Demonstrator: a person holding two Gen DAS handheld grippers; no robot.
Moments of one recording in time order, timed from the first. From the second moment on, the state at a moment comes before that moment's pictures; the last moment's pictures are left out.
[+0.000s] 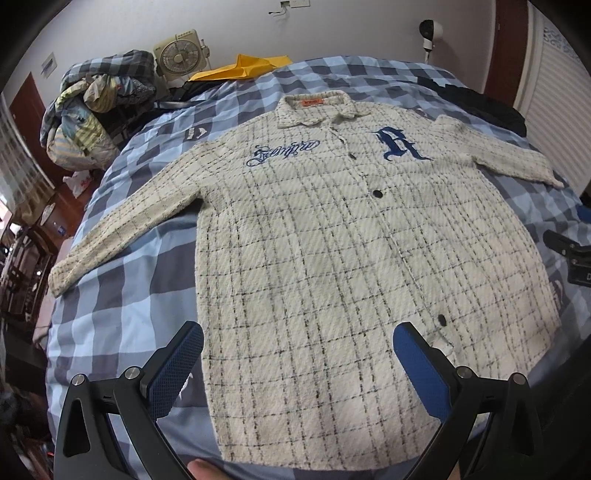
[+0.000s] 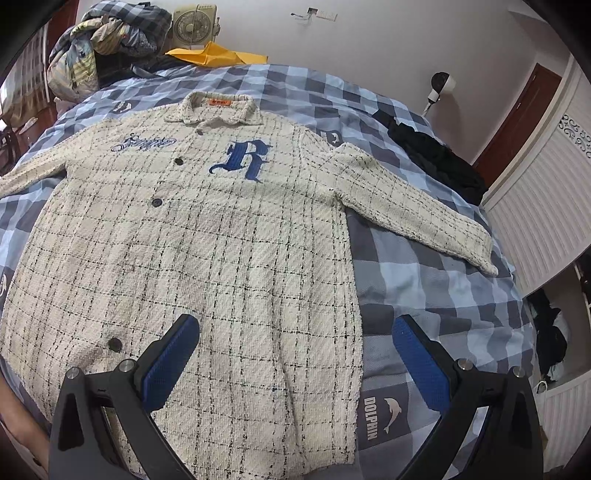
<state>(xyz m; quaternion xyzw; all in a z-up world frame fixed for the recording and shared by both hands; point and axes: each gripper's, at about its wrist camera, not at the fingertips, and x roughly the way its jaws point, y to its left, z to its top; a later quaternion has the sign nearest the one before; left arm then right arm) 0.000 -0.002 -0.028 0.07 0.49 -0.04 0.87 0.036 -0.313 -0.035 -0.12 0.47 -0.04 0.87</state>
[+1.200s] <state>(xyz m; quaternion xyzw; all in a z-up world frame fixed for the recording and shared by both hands) 0.073 0.269 -0.052 -0.12 0.57 0.12 0.81 0.041 -0.312 -0.041 -0.12 0.49 -0.04 0.86</state>
